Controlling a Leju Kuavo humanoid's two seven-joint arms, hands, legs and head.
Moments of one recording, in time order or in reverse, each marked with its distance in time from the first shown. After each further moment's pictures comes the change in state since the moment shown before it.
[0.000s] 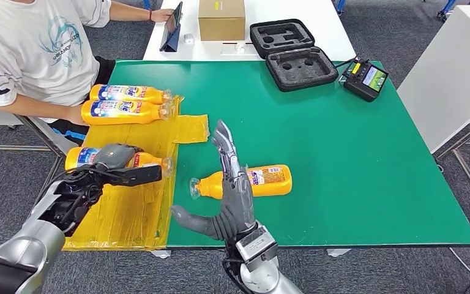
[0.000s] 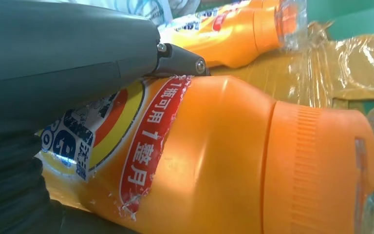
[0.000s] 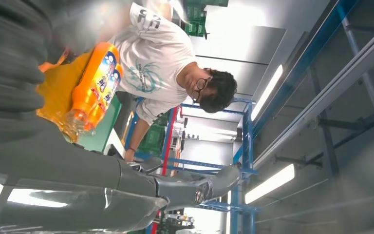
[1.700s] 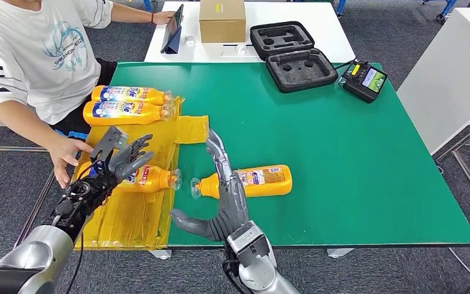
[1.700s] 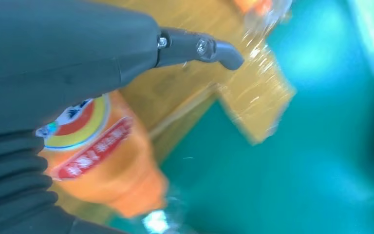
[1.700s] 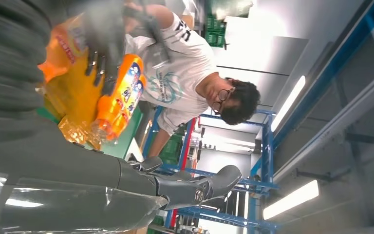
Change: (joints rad) left arm 0.042 -0.082 0.295 0.065 1.023 -0.309 -0.041; right arm 0.010 0.017 -0.038 0.098 0.031 0.051 0.002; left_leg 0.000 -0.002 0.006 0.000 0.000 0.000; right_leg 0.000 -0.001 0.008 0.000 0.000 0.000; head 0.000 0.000
